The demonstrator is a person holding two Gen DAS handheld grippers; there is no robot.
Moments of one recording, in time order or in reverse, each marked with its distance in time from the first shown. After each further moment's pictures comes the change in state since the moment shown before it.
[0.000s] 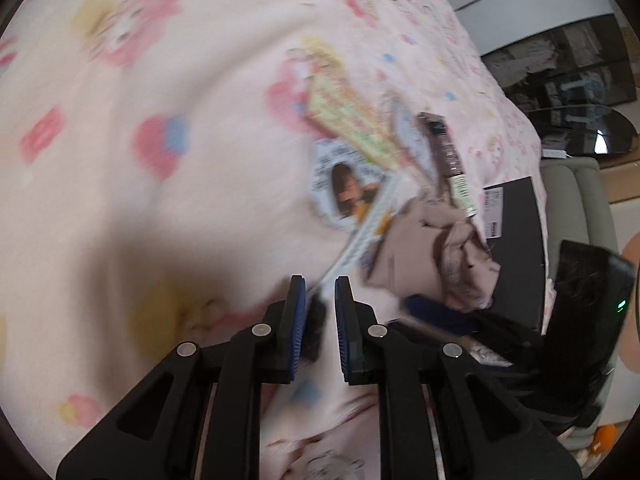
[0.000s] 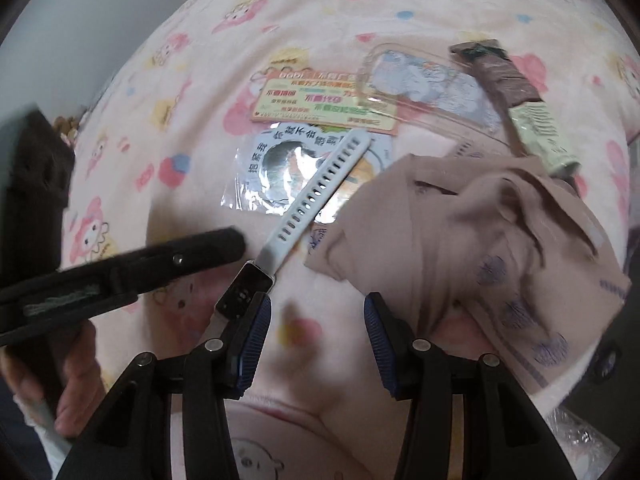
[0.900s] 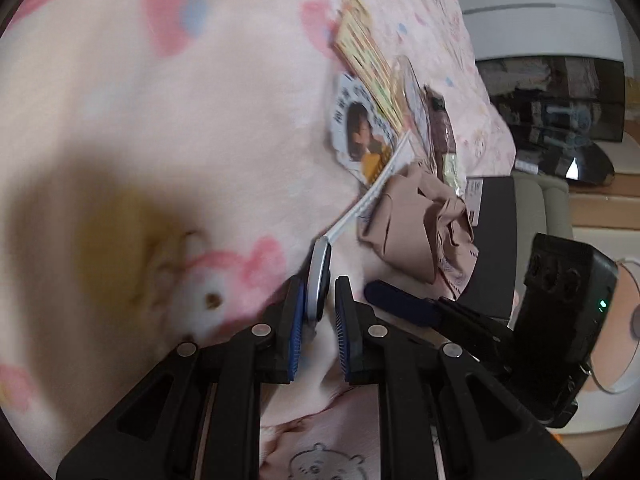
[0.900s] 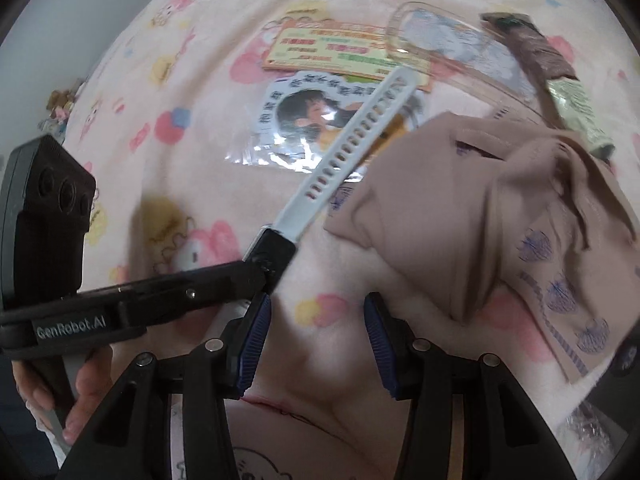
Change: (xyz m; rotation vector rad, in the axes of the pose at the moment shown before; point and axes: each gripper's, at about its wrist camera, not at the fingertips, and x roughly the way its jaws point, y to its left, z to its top) left arm 0.028 0.017 -0.016 -0.136 0.117 -0.175; right arm 0.041 0.009 -0.021 -0.014 0.102 -0.031
